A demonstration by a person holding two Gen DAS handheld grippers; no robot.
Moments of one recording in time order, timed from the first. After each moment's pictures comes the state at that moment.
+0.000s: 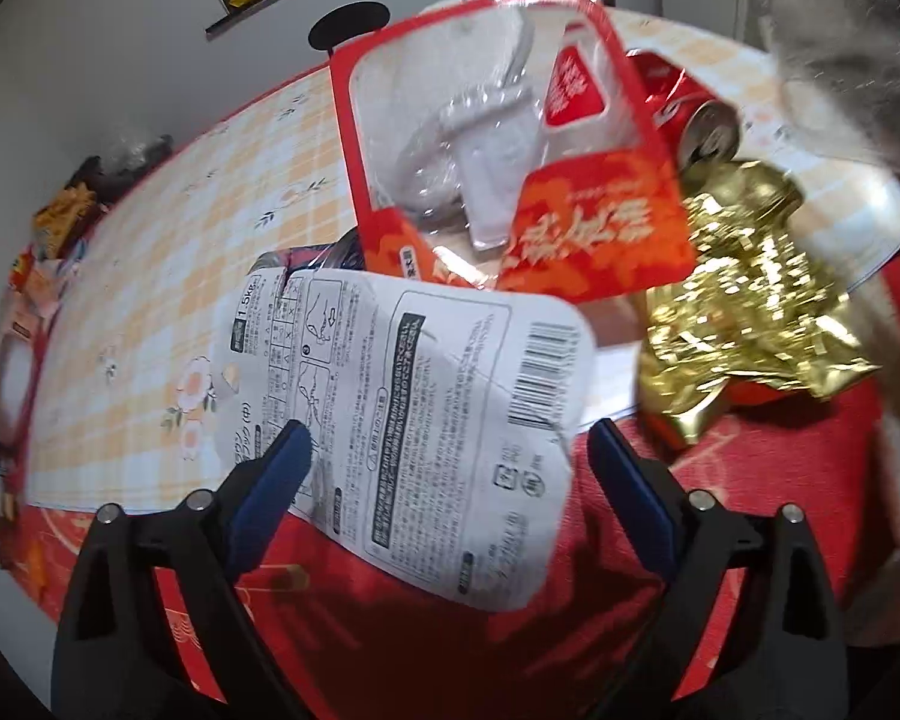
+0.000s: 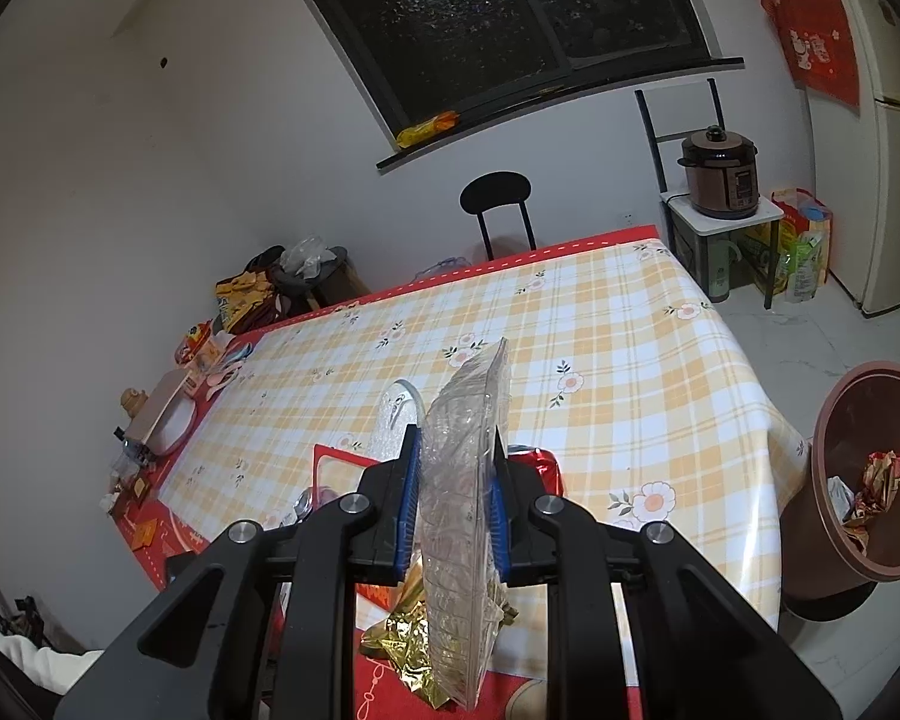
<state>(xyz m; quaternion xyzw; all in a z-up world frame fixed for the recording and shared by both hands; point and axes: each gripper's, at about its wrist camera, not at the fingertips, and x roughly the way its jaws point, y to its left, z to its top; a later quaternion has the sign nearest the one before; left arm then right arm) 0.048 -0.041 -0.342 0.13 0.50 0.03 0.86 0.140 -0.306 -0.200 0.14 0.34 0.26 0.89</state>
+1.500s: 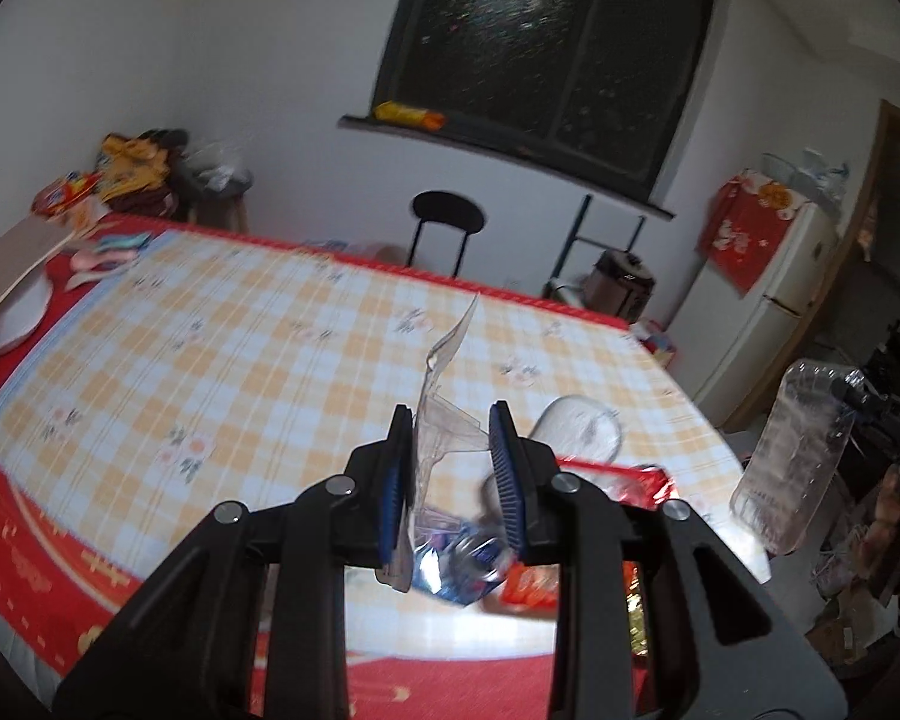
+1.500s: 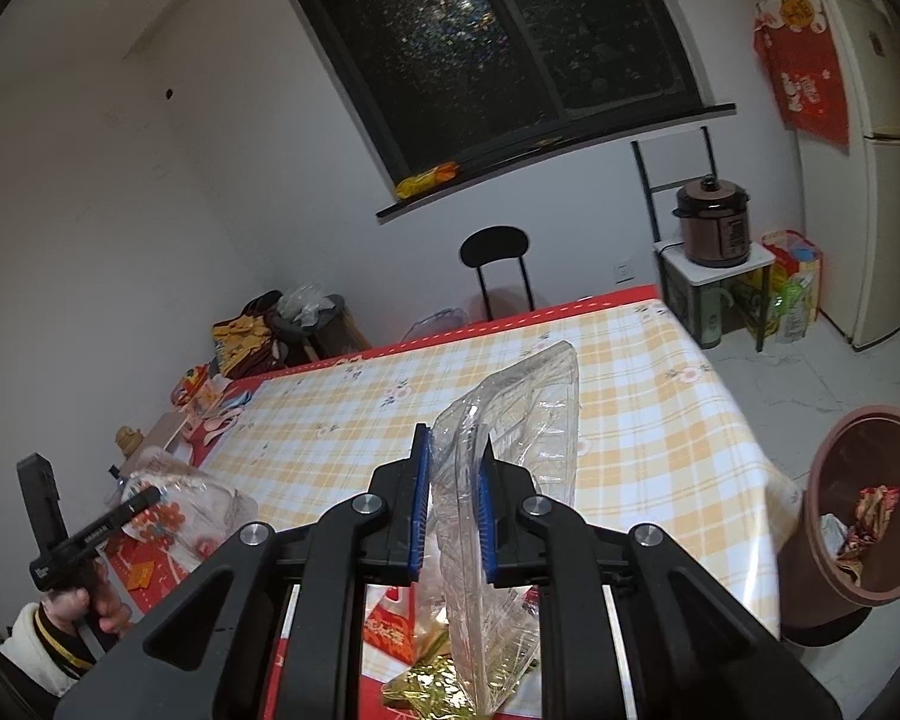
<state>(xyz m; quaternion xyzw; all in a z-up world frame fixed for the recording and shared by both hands) 0.041 0.124 -0.143 -0.14 0.28 0.03 0.95 0.137 -0.298 -0.155 0.14 0.28 0.23 0.92</state>
